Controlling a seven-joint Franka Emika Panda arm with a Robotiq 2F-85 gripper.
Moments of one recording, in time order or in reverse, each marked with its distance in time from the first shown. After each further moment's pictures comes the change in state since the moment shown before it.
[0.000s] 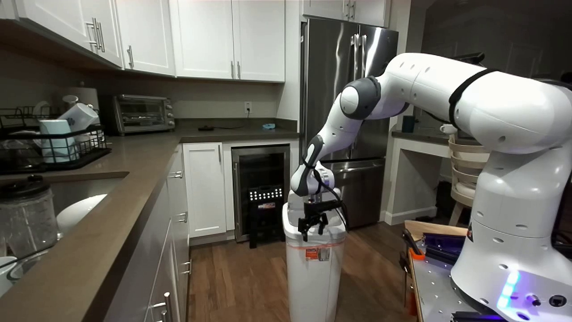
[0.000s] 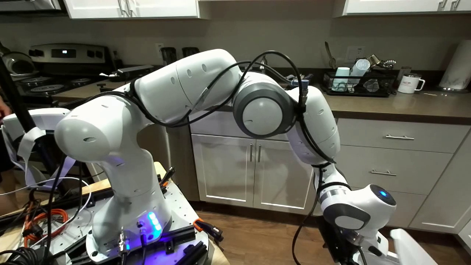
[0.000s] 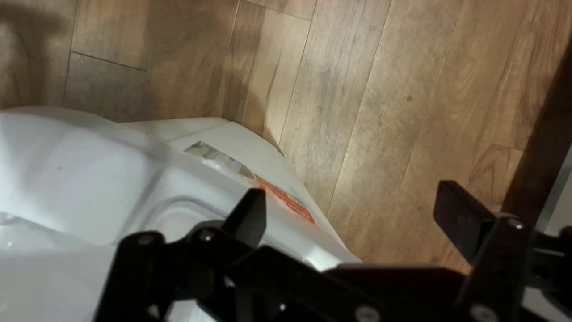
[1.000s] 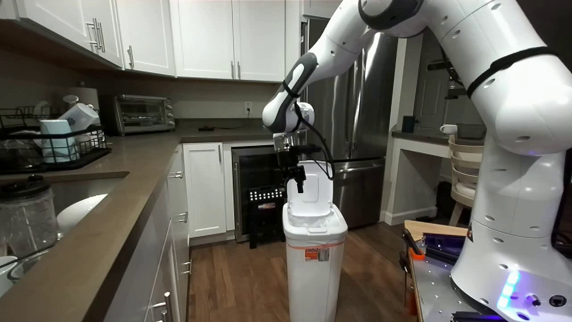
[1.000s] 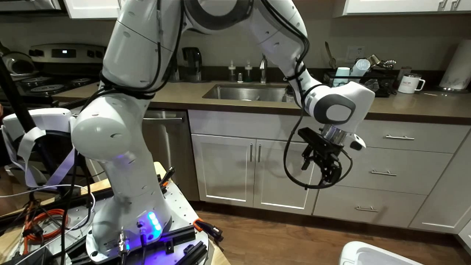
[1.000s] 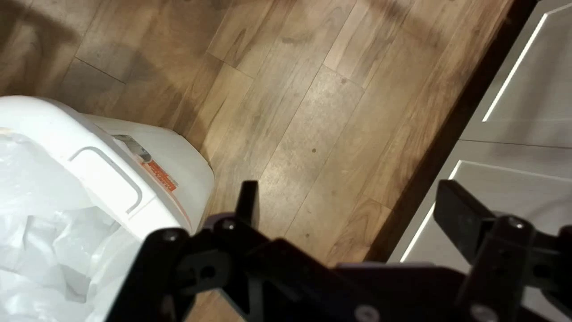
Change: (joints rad) arm 0.323 -0.647 -0.074 -0.403 -0.016 -0.345 0.021
